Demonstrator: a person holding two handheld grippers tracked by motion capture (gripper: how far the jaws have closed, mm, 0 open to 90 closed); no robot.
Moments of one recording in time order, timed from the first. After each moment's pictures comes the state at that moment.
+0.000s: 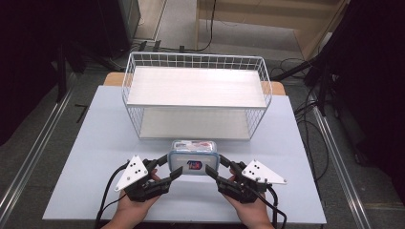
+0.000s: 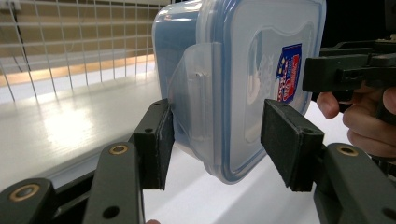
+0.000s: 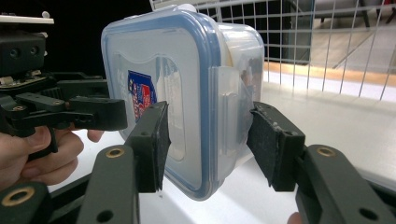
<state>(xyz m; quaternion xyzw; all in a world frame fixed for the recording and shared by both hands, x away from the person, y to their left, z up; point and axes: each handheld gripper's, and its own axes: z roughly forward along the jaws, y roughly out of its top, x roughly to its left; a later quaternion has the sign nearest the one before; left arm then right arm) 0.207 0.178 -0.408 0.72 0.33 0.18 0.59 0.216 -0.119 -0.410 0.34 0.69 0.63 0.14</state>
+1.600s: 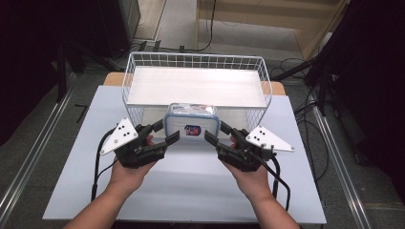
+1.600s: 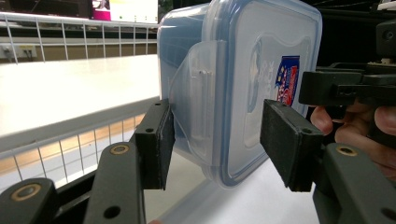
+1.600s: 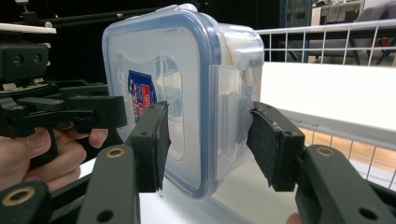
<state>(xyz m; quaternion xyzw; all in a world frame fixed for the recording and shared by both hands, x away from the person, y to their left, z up) 0.258 0.186 -0.331 0.69 0.31 0.20 0.62 0.263 -0.111 -0.338 0.32 0.66 0.66 0.17</state>
